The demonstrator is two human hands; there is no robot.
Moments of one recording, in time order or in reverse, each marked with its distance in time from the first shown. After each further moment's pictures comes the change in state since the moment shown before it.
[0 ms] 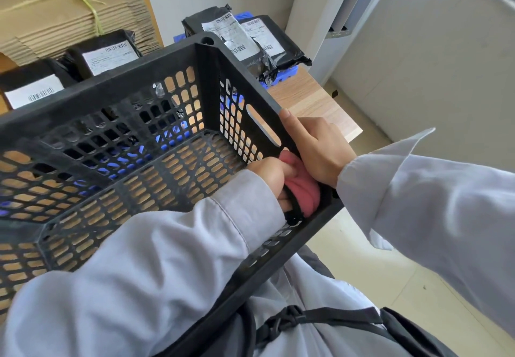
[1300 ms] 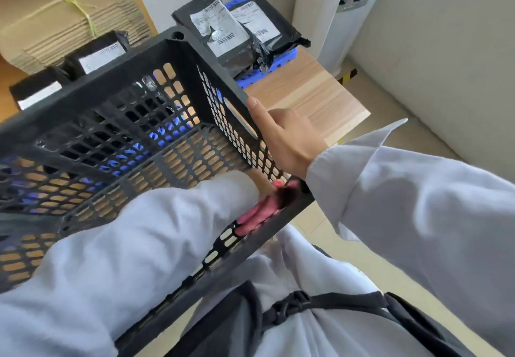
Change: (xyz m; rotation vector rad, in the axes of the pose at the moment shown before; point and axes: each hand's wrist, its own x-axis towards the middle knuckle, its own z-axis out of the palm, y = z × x) left_hand 0.086 -0.024 0.001 1.386 0.073 -0.060; right_hand 0.007 0.014 -0.002 0.148 -0.095 -0.001
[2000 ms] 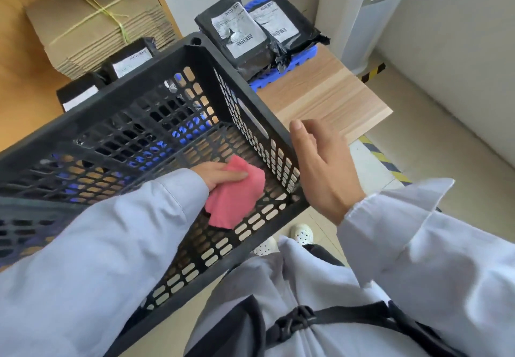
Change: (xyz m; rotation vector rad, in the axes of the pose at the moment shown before) left_hand -0.049 -0.078 -0.045 -0.772 0.056 0.003; right_hand -0.047 0.028 0.004 0.228 0.266 -0.009
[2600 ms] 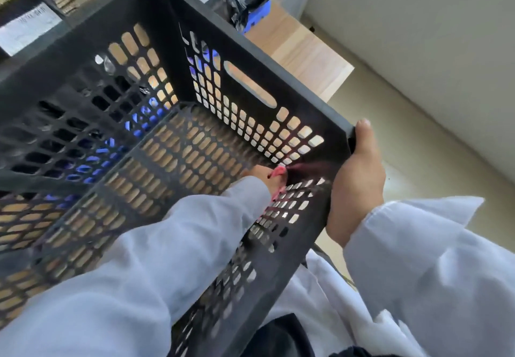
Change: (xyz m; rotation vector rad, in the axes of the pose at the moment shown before) left_hand 0.095 -0.062 0.086 0.390 -0.125 0.051; right_hand -0.036 -0.018 0.053 0.689 0.589 0.873
